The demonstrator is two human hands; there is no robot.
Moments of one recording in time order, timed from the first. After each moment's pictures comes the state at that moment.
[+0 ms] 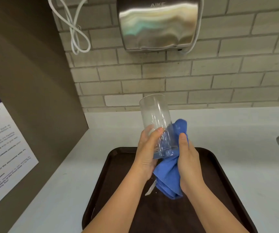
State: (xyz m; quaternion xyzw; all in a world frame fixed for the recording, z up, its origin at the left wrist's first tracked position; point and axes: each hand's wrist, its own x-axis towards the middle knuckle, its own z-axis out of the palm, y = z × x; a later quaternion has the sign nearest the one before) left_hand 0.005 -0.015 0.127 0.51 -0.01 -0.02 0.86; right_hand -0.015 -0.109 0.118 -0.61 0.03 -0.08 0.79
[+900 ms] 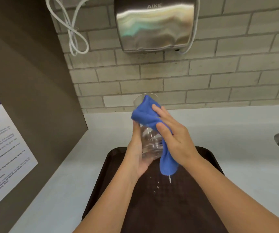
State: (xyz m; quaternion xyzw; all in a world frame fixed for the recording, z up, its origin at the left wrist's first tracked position) left_hand 0.007 0.003 0.131 0.46 -0.09 -0.10 0.88; right_hand 0.002 -0.115 0.159 -0.74 -0.32 -0.17 0.56
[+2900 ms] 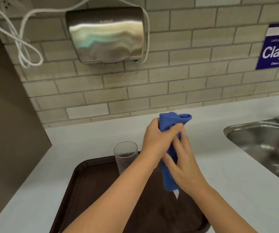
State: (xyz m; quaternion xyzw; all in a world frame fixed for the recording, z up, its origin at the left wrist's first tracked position) left_hand -0.009 -0.124 0.182 0.70 -0.11 0.02 0.71; right_hand -0.043 -0.202 0.120 -0.81 -0.16 -0.27 0.50
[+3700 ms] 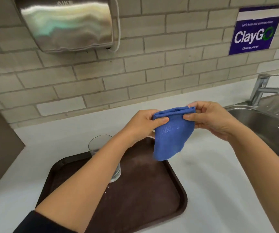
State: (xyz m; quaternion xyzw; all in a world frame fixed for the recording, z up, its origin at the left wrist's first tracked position) left_hand 0.021 -0.142 0.181 0.76 -0.29 -0.13 0.57; right_hand -0.022 -0.347 0.174 -0.74 -0.08 -0.08 0.66
